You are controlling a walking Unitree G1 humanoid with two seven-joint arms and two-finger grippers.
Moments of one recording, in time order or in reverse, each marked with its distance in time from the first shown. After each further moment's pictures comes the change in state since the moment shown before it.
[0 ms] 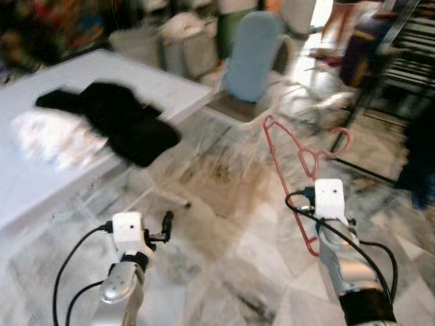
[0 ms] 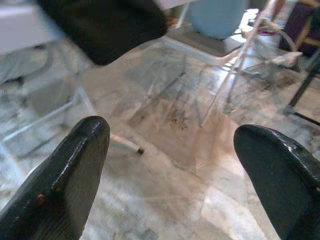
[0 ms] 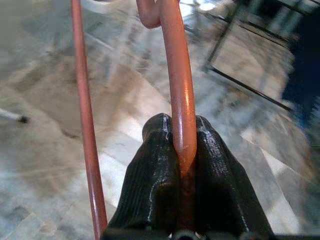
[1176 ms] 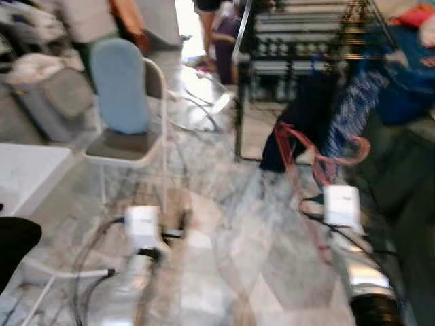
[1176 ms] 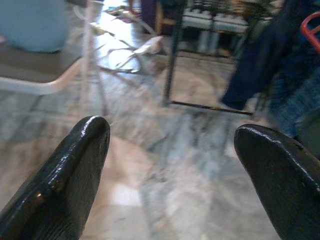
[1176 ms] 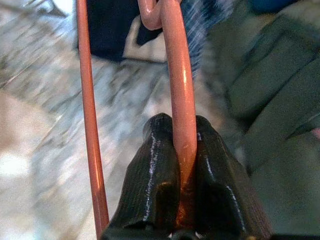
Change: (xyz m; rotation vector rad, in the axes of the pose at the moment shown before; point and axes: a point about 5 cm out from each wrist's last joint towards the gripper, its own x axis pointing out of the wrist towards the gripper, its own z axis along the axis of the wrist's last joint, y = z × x) left arm 0.008 -0.028 -0.002 -0.032 0.020 -0.138; right arm 0.000 -0.020 -0.009 -0.003 0.030 -0.077
